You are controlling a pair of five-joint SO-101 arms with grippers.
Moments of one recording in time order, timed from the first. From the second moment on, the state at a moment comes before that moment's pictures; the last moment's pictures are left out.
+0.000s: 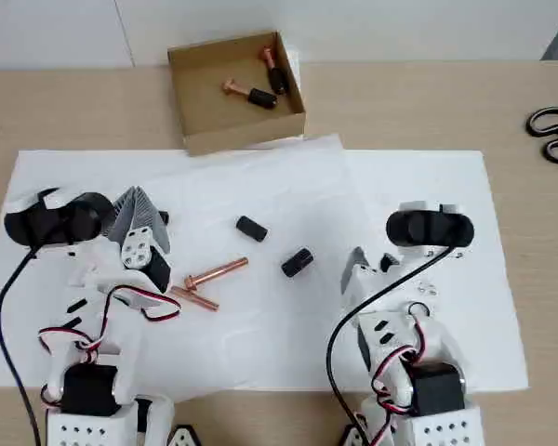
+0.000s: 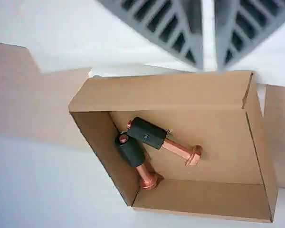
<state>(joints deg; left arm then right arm) -0.4 -82.8 67.6 40.1 20.3 -14.2 -85.7 71.8 57.1 -26.0</state>
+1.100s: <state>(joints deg) -0.4 -82.8 67.6 40.1 20.3 -23.6 -29.5 27.3 74.5 -55.5</state>
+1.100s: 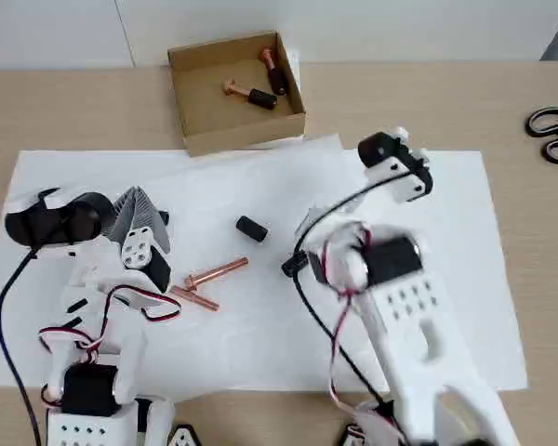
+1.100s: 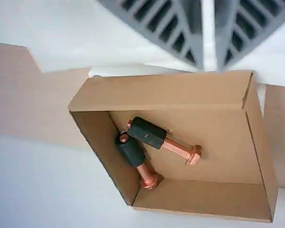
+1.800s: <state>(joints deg) -0.4 -82.8 67.6 40.1 20.3 -29.0 -4.0 24.8 62.7 -56.8</state>
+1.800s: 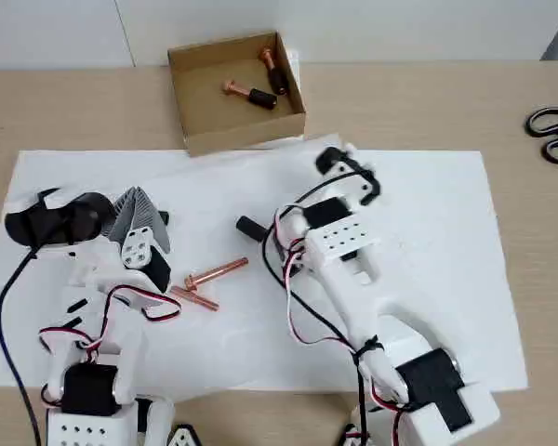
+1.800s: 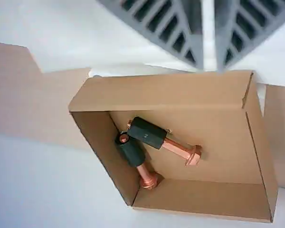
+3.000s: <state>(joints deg) -0.4 -82.8 69.5 40.1 20.3 -27.3 3.6 24.4 60.8 -58.8</state>
